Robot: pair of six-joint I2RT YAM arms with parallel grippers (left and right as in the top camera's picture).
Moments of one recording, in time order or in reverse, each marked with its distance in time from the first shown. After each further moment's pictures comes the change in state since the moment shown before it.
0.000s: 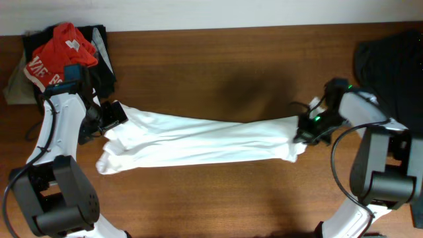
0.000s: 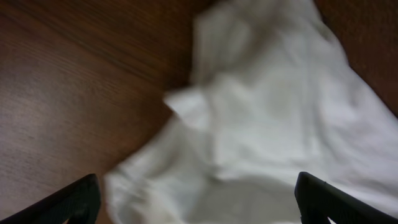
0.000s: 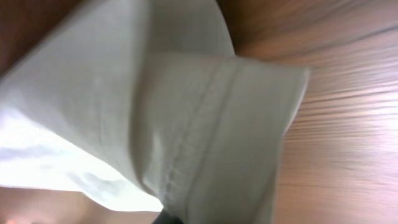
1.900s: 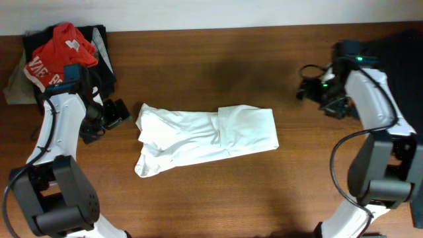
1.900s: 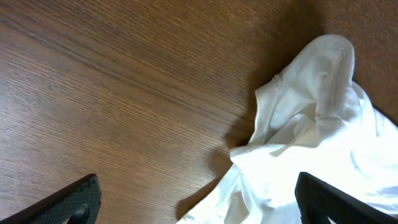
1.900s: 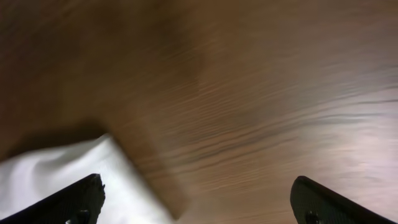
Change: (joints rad) left arm 0.000 0.000 0.000 0.010 0.105 -0.020; right arm 0.039 0.000 0.304 -0.020 0.226 0.193
